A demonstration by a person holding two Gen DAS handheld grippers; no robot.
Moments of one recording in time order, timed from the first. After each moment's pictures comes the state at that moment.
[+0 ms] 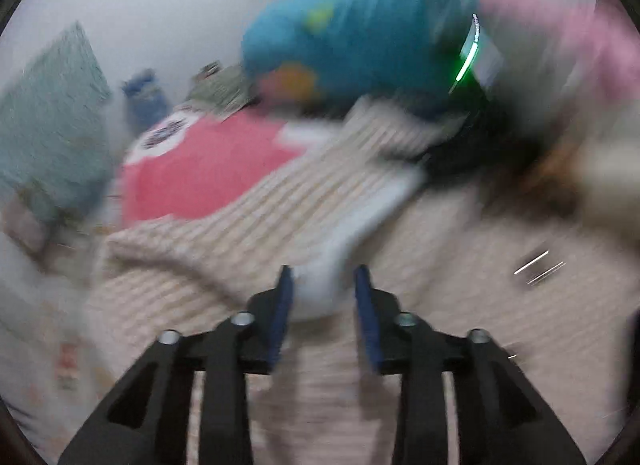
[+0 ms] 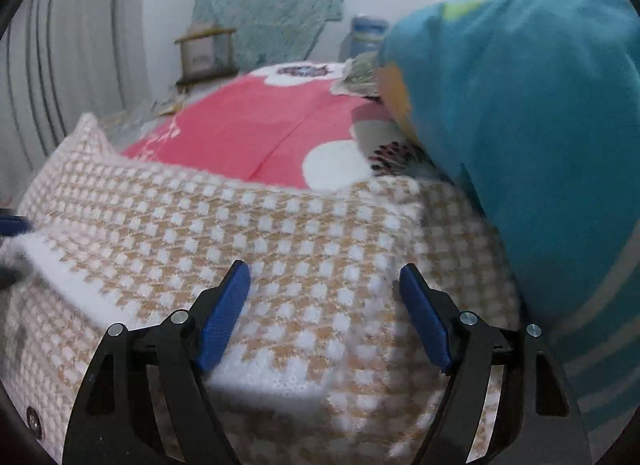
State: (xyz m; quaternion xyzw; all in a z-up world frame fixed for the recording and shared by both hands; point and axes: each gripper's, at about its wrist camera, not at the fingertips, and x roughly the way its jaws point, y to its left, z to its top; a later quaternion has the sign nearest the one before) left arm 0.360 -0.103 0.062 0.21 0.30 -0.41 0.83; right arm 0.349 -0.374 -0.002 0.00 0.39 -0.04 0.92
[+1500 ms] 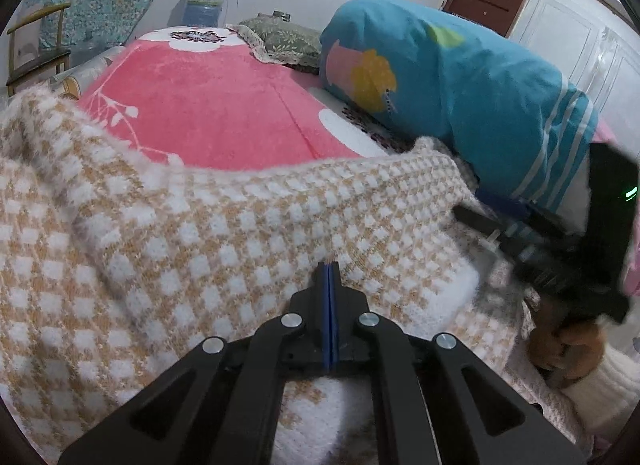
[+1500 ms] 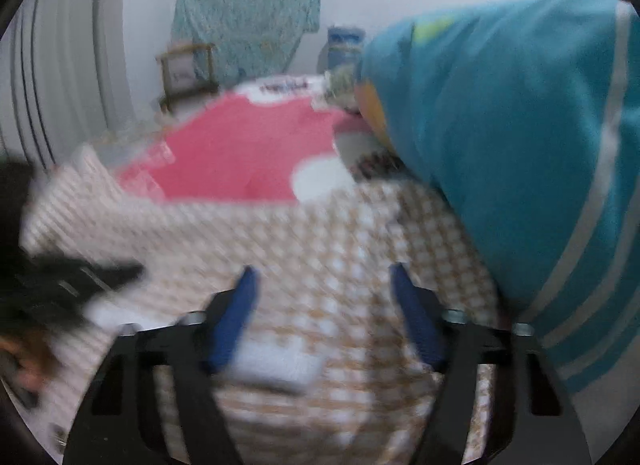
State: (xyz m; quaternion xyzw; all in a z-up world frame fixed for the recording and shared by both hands) left arm 0.423 -0.084 -0.012 -0.04 0.40 -0.36 0.84; right arm 0.335 -0.371 0.034 0.04 0.37 -0.06 0.93
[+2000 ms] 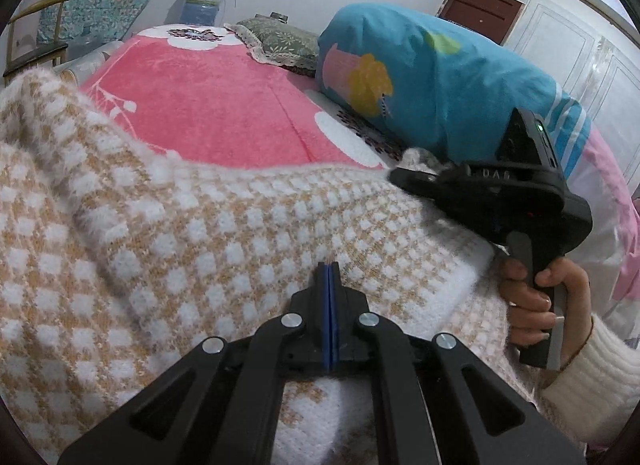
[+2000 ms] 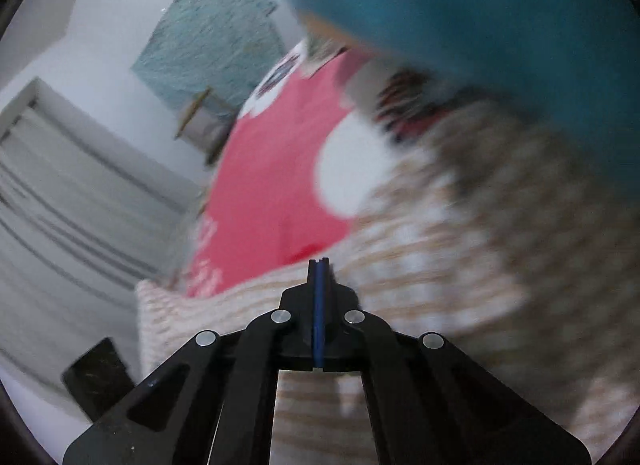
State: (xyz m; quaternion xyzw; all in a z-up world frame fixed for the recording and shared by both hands) left arm 0.419 -0.080 -0.010 -0.05 0.40 -0.37 0.83; right arm 0.397 -0.459 -0.028 0.38 0.41 0.01 0.83
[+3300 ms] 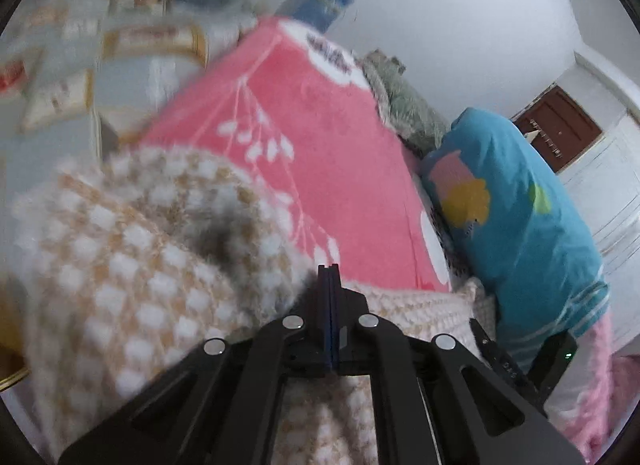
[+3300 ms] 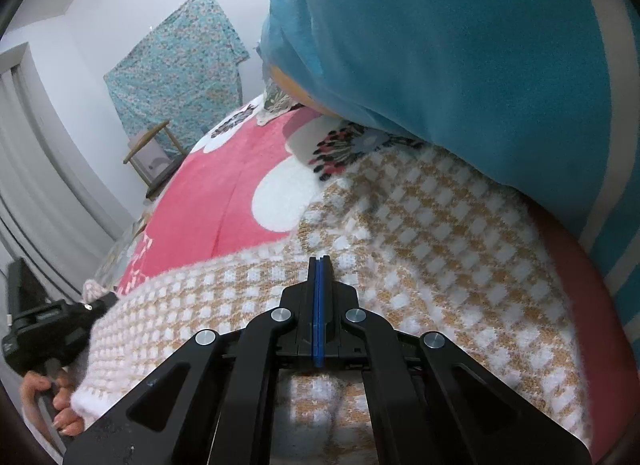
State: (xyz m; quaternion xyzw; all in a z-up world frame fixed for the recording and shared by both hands) left arm 0.488 -0.009 0.017 -0.22 0.42 -0.23 0.85; right arm 0.363 -0.435 -0.025 0.26 0.34 -0.12 0.89
